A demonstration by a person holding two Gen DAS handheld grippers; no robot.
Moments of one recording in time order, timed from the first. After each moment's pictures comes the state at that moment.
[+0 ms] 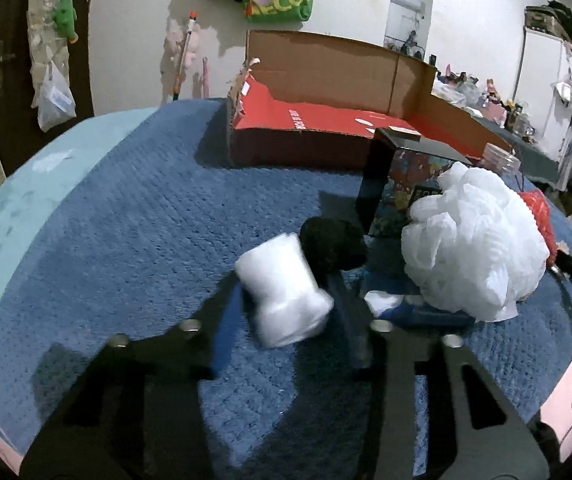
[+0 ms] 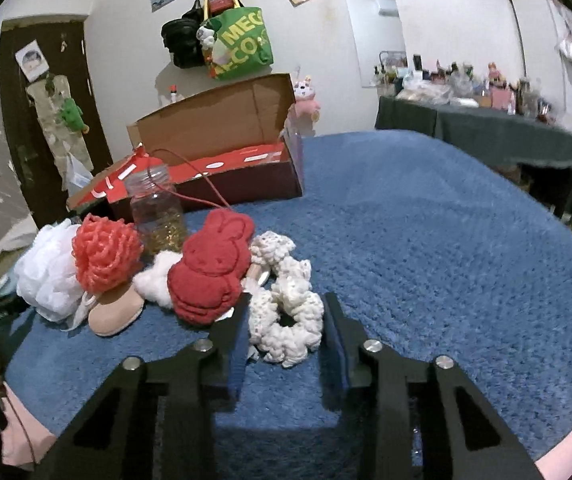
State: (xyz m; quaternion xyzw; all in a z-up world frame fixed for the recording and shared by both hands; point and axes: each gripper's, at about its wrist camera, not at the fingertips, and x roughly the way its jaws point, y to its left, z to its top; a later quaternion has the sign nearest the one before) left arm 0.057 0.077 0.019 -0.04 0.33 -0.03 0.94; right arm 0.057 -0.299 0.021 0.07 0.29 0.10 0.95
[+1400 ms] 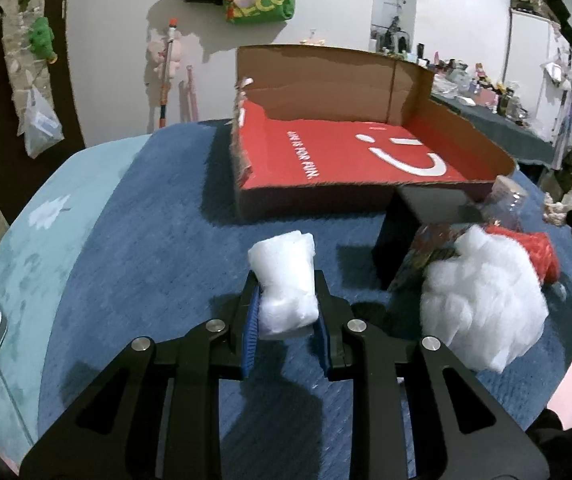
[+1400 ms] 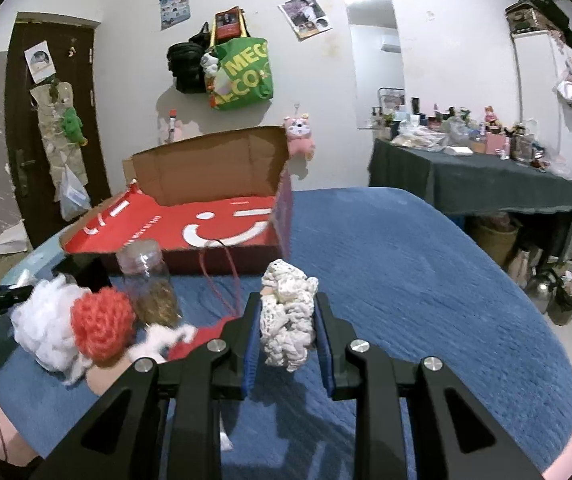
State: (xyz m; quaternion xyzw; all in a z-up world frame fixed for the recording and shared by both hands) left arm 0.100 0.093 0.062 0.00 0.34 -0.06 0.94; right arm 0.080 -0.301 0.073 0.03 0.24 0.08 0.97
